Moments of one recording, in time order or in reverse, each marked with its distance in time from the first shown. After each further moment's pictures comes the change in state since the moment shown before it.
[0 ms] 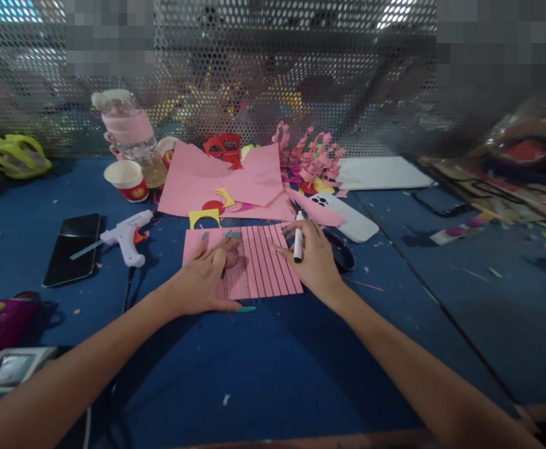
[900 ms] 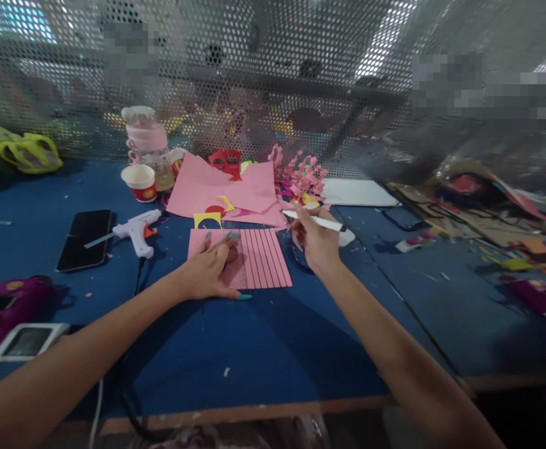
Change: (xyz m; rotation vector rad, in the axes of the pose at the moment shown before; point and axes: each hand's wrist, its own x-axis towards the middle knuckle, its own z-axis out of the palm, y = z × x) left_hand 0.001 -0.009 0.015 -0.041 0.034 -0.039; right_hand 0.038 -0.029 -0.012 0.891 0.281 0.494
